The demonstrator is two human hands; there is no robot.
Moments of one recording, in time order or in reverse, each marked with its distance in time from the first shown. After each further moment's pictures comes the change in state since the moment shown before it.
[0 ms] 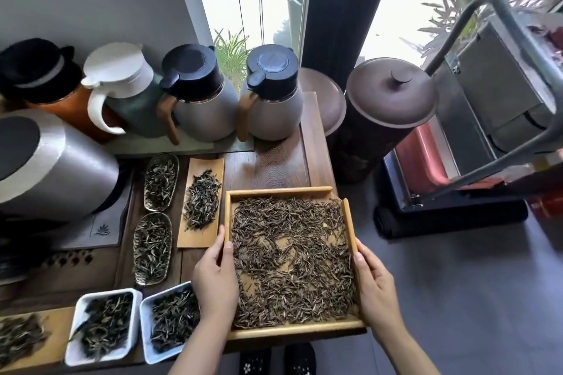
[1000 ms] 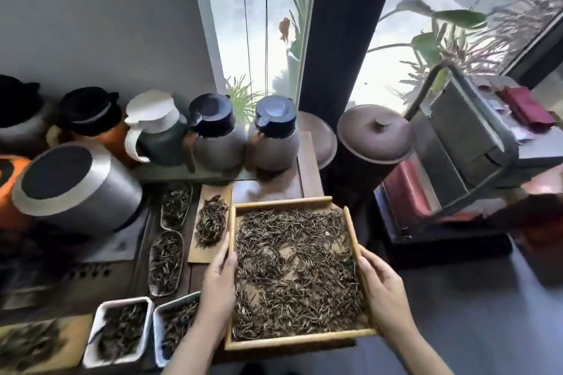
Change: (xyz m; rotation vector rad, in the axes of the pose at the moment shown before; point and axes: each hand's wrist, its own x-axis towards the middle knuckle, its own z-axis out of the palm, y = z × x) left_hand -0.007 0.031 -0.033 -0.400 -0.313 -0.016; right_hand -0.012 -0.058 -0.020 -0.031 0.002 -0.090
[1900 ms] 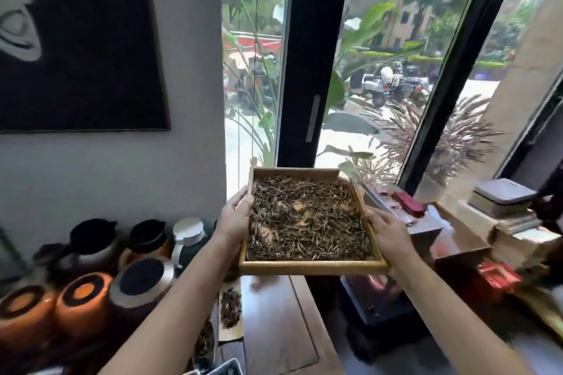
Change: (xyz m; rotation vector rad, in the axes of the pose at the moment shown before) left_hand -0.061 0.333 -0.077 -0.297 -0.343 0.255; right_hand -0.155 -0.342 -0.002 -0.020 0.282 -0.316
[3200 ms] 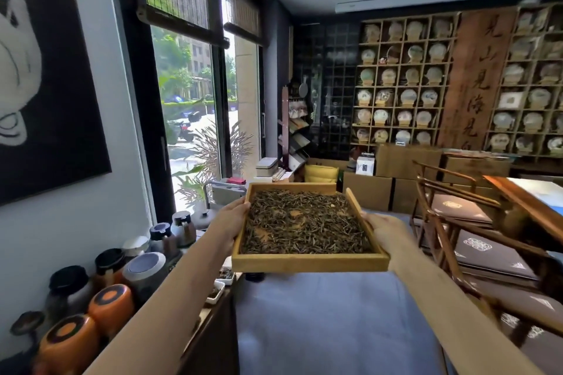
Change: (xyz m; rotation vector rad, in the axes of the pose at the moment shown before) left_hand -0.462 0.205 -0.410 0.128 -1.002 -0.214; right_hand -0.814 -0.192 0.251 0.145 1.034 0.170
